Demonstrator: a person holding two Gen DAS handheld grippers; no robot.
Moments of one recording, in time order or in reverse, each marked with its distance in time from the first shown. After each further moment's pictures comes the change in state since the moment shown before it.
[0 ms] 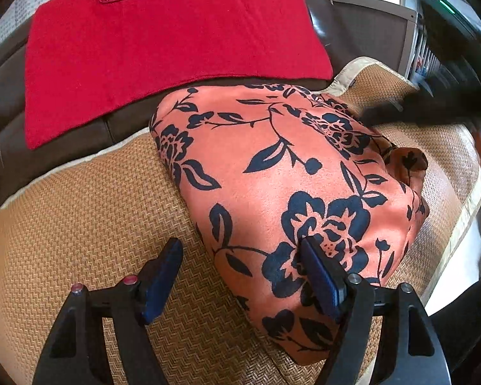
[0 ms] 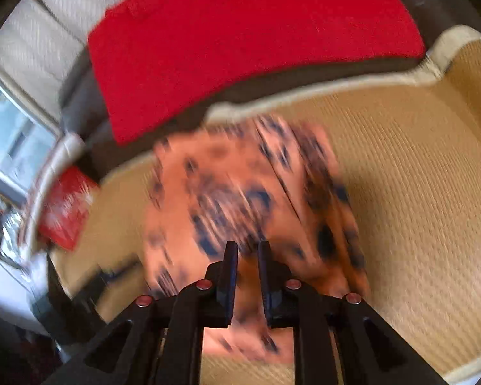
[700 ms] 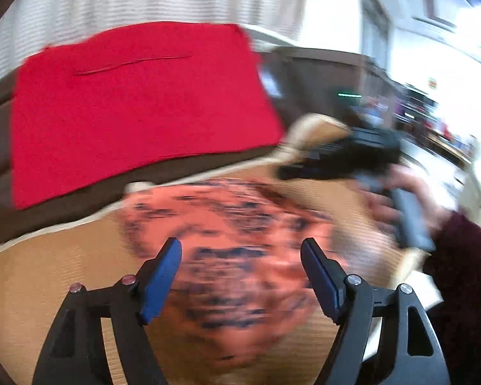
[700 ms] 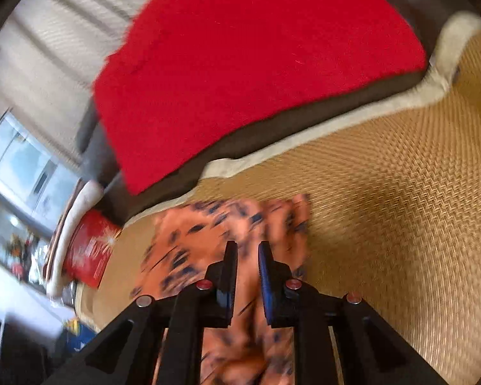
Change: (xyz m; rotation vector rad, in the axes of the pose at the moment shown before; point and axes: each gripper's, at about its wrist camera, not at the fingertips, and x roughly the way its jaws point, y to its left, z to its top) left arm -0.074 -0.030 0.036 0.005 -0.252 -0.090; right arm -0.014 -0.062 0.030 0.016 -0.120 0.160
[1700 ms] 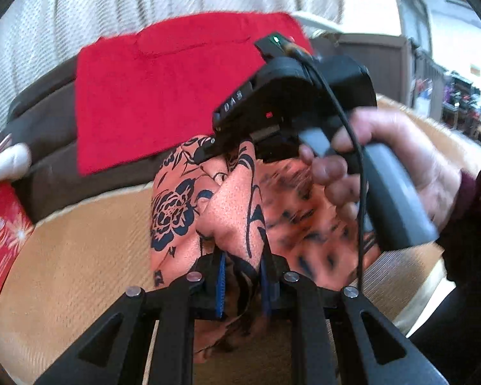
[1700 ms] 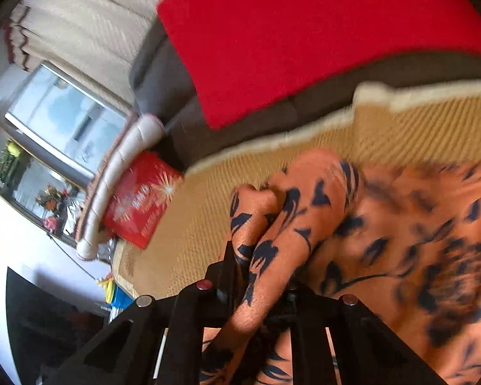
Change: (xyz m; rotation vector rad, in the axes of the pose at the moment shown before) left arm -0.019 0.010 -0.045 0.027 0.012 0.194; right arm 0.131 0.155 -0.044 -0.070 0.165 0.246
